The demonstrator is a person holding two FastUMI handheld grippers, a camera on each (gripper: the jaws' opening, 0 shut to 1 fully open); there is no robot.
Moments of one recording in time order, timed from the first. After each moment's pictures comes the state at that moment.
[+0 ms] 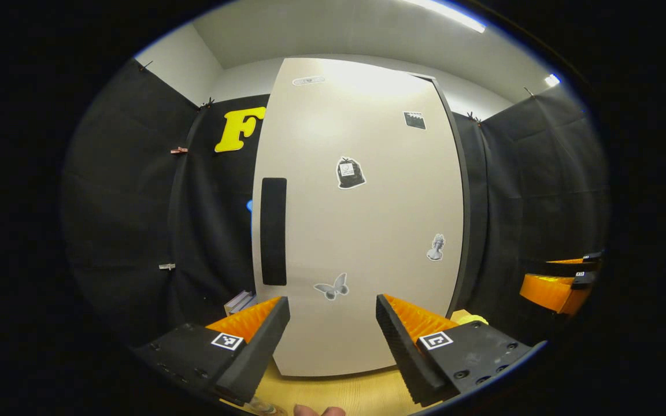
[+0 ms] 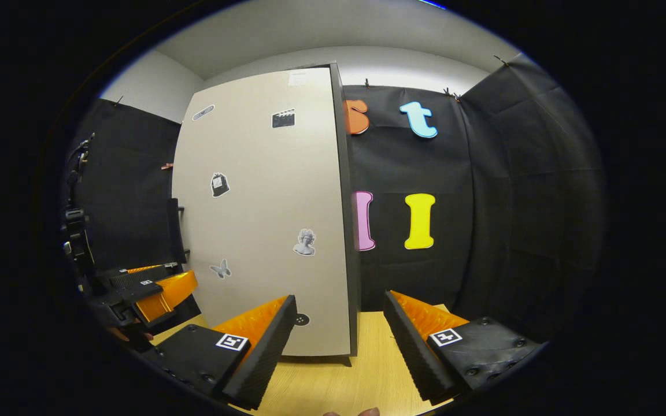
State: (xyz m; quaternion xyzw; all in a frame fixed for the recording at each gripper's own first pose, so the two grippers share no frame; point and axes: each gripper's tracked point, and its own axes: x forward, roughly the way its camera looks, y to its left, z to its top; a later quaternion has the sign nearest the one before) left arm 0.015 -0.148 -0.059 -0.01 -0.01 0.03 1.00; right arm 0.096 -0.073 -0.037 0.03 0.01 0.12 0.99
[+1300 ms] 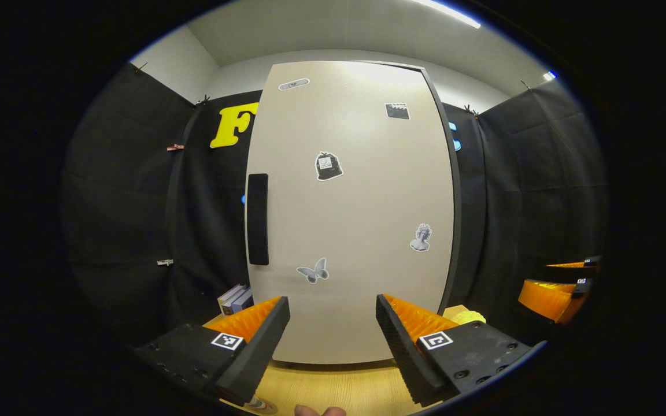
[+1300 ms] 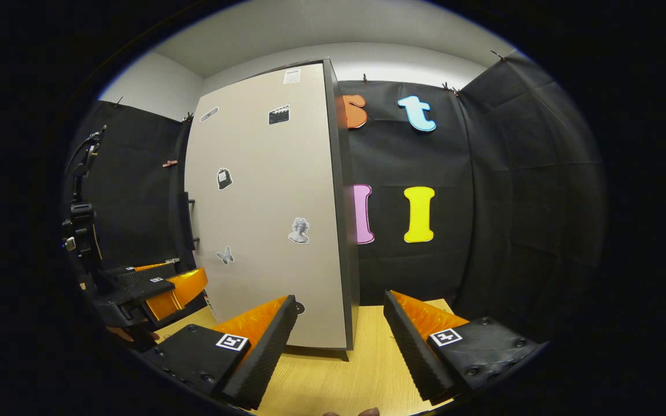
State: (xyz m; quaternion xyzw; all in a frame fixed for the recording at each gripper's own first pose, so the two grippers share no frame) left arm 0.015 -0.174 -0.069 -0.01 0.01 0.03 1.00; right arm 0.090 -0.089 -0.049 0.03 0.03 0.13 0.99
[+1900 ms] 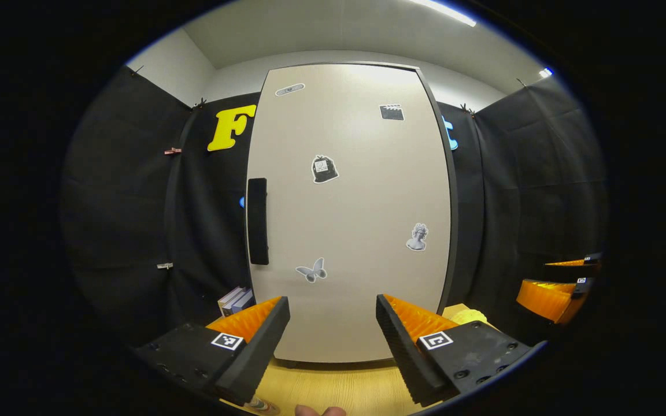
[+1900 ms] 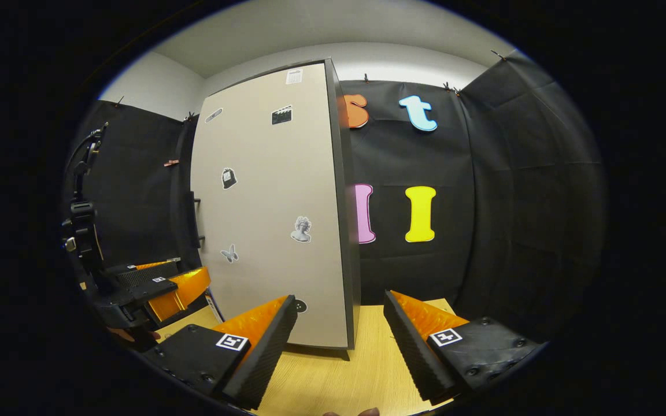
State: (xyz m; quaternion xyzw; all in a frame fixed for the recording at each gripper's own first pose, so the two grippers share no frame) left arm 0.016 -0.178 -0.067 0.00 0.00 0.03 1.00; right arm 0.089 -0.088 -0.050 0.03 0.03 0.13 0.99
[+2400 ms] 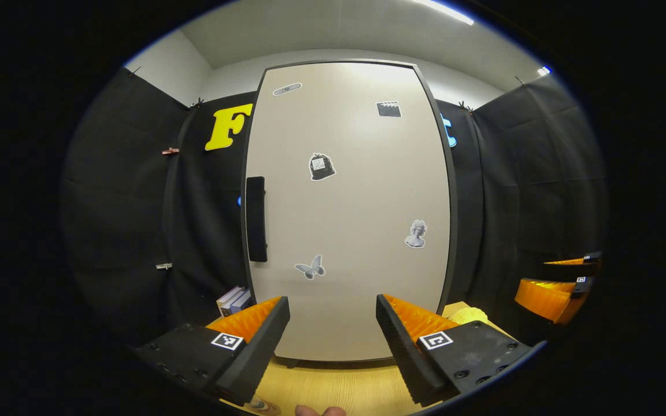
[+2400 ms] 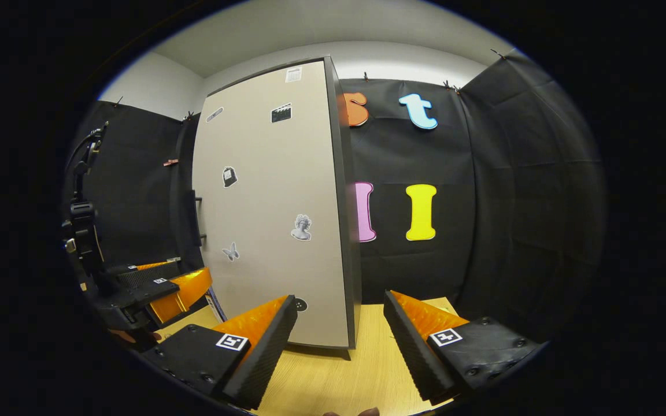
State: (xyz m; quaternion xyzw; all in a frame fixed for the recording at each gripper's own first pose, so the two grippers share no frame) left arm 0.019 -0.180 -0.071 0.00 0.01 0.02 1.00; right arm 0.094 -0.086 -0.054 0.03 0.03 0.13 0.99
